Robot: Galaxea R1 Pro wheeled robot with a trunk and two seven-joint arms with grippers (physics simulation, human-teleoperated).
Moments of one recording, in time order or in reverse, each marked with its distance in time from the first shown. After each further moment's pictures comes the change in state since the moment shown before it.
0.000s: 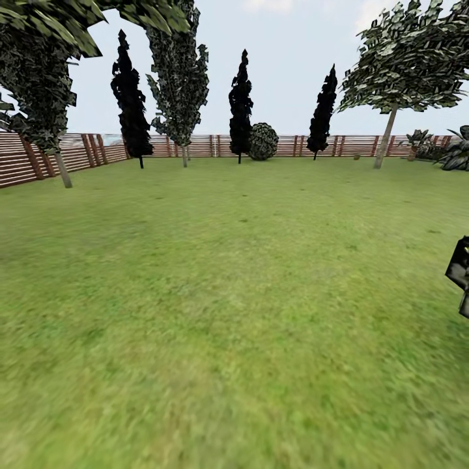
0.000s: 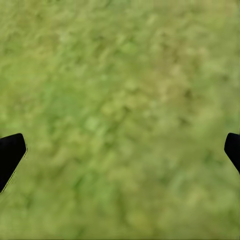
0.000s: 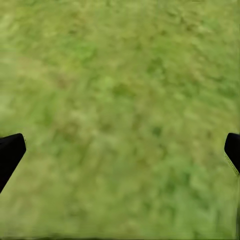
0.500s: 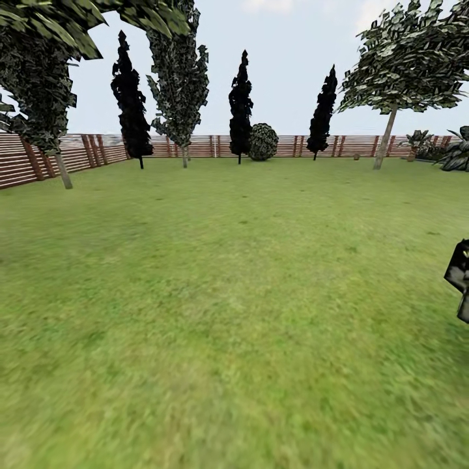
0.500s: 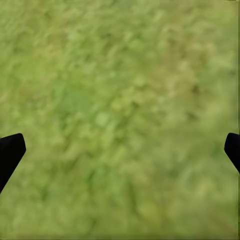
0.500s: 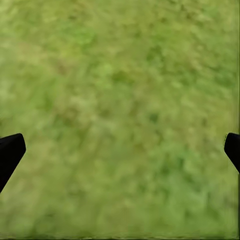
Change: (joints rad) left arm 0.000 0.018 -0.001 0.029 -0.001 0.001 0.000; right arm 0.000 0.005 -0.002 0.052 0.021 0.006 -0.007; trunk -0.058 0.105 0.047
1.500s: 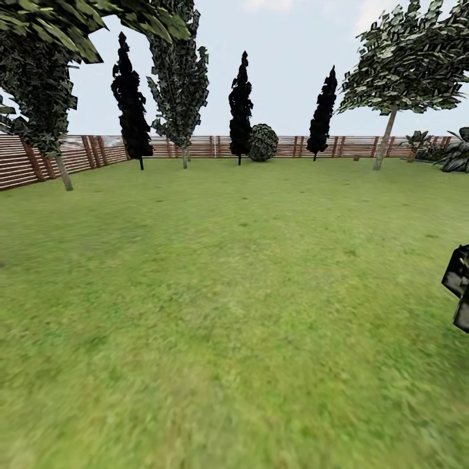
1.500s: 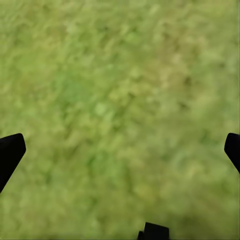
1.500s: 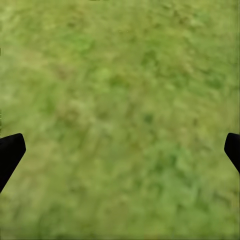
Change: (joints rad) left arm 0.000 -0.013 0.002 0.046 0.008 -0.001 -0.011; right arm 0.000 -0.001 -0.005 0.014 -0.009 -0.002 0.002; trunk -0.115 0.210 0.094
